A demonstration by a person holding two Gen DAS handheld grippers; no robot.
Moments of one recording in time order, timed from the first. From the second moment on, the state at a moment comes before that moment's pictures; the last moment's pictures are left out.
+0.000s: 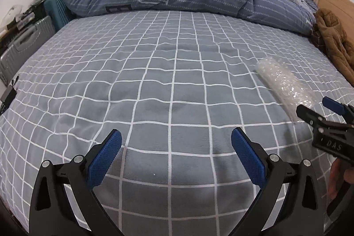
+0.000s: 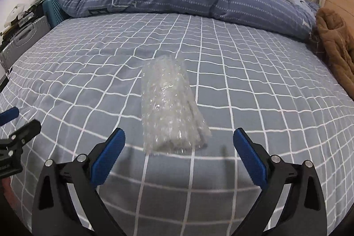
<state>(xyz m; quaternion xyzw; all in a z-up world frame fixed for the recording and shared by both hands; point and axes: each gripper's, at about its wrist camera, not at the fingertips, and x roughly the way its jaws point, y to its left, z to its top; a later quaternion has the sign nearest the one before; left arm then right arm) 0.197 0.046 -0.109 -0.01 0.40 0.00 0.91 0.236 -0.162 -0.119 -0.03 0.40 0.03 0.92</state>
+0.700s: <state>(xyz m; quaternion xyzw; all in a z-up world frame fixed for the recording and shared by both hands) 0.193 0.038 -0.113 0.00 0.42 0.00 0.91 0.246 -0.155 -0.127 -0.03 0.43 0.05 0.90</state>
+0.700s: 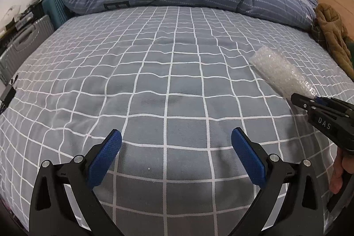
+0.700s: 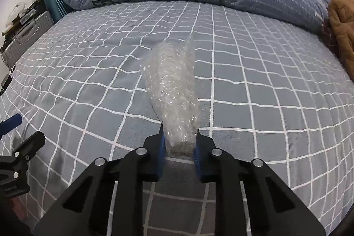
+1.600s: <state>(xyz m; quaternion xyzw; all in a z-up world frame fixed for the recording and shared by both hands) 0.138 0.022 -0.076 -0.02 0.41 -0.02 0.91 0.154 -0.158 -0.065 -0.05 0.40 0.03 0.92</state>
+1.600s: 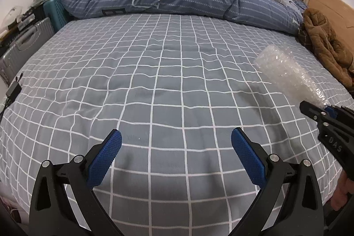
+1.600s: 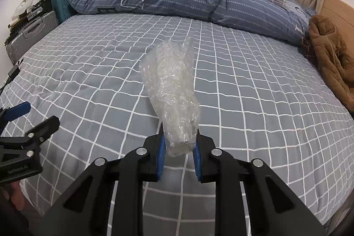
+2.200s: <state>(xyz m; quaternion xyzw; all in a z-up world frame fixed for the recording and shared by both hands) 0.074 0.010 -0.077 -0.03 0.41 -0.03 0.91 0.082 -0.177 -0.051 -0.02 0.39 0.02 0.92</state>
